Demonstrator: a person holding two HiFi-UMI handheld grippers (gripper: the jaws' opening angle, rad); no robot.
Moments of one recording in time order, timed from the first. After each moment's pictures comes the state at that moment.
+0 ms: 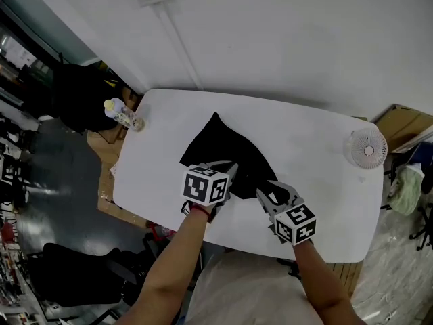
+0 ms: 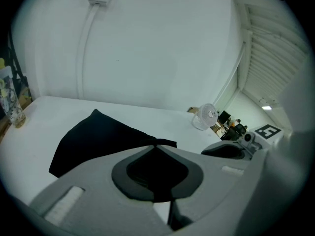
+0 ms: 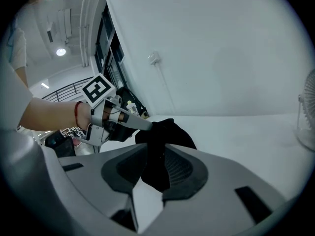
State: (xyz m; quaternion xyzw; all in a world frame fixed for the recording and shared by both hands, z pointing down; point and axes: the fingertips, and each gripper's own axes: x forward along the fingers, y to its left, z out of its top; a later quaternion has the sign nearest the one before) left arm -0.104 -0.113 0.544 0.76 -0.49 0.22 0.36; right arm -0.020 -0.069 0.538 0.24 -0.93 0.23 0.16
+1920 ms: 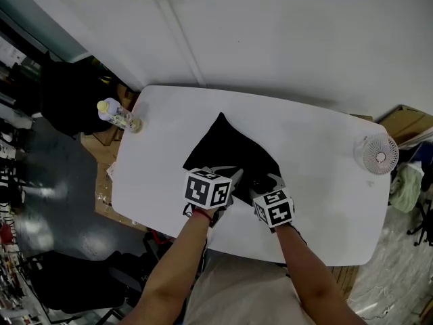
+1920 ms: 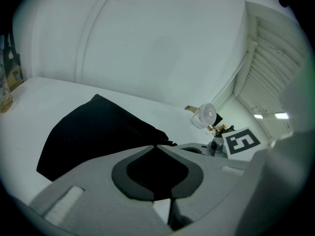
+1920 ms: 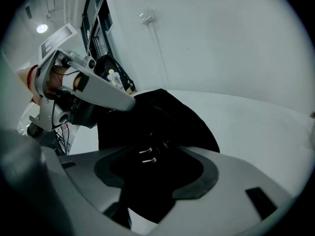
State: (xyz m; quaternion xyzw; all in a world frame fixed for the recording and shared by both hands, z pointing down) left arm -0.129 -0.122 0.580 0.77 -0.44 0.20 0.41; right arm -0.092 -0.108 0.640 0.27 -0.88 0.23 0.31
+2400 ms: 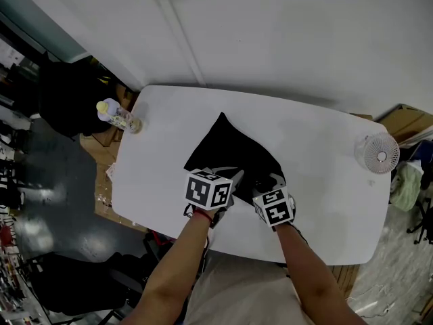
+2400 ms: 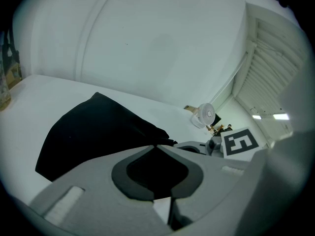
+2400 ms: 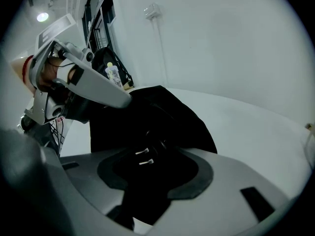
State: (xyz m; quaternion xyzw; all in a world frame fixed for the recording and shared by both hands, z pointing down) left arm -0.131 -0.119 0.585 0.77 -0.44 0.20 0.42; right arm -0.092 -0.112 0.649 0.29 -0.87 0.20 0.34
